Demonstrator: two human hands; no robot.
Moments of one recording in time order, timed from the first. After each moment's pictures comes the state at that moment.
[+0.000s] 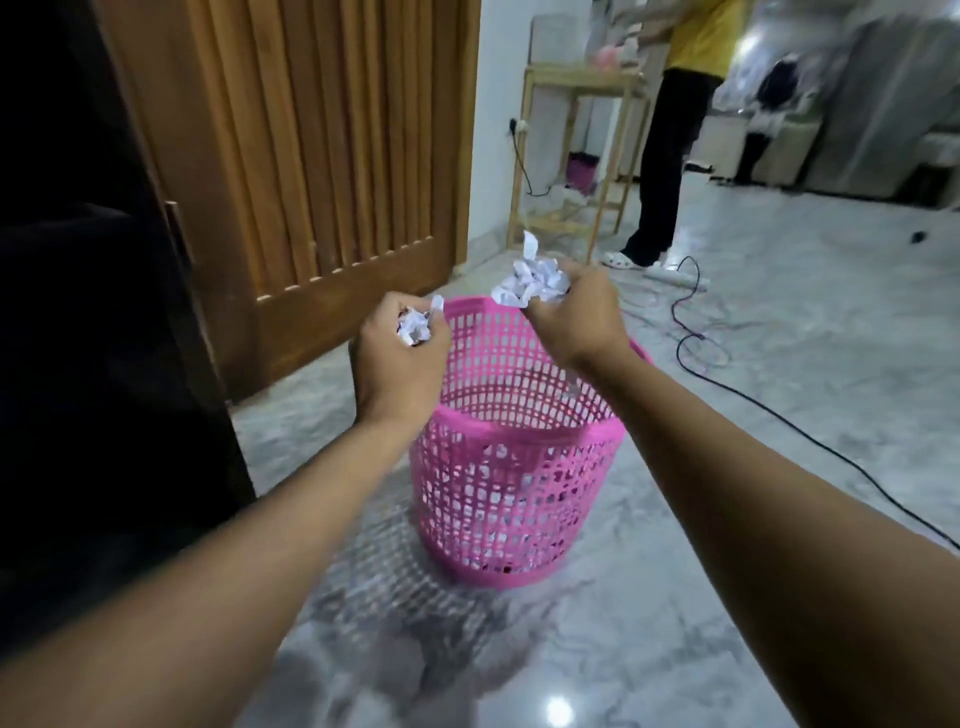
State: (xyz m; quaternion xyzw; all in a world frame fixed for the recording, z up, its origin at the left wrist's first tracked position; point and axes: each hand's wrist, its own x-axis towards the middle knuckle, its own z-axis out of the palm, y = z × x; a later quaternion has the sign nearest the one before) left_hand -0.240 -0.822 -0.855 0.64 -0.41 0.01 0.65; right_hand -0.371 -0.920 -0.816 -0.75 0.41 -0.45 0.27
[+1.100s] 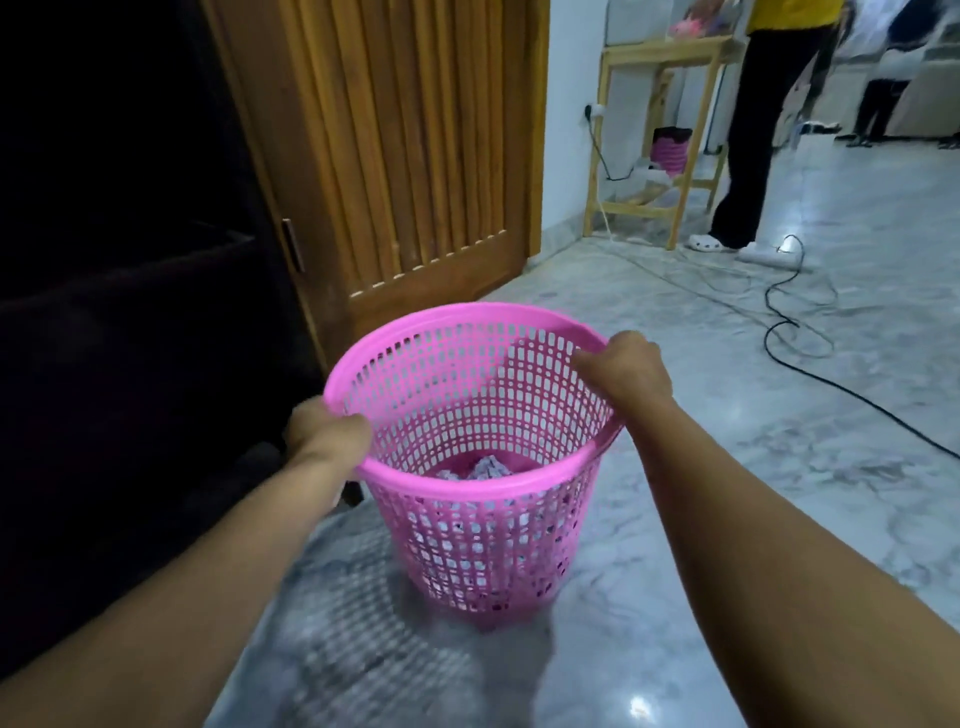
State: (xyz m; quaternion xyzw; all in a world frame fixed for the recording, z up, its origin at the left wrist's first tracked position) left_hand -0.197 -0.704 -0.875 0.83 -0.13 -0.13 0.53; right_hand -0.391 -0.906 -0.855 -0.70 0.61 -0.25 0.29
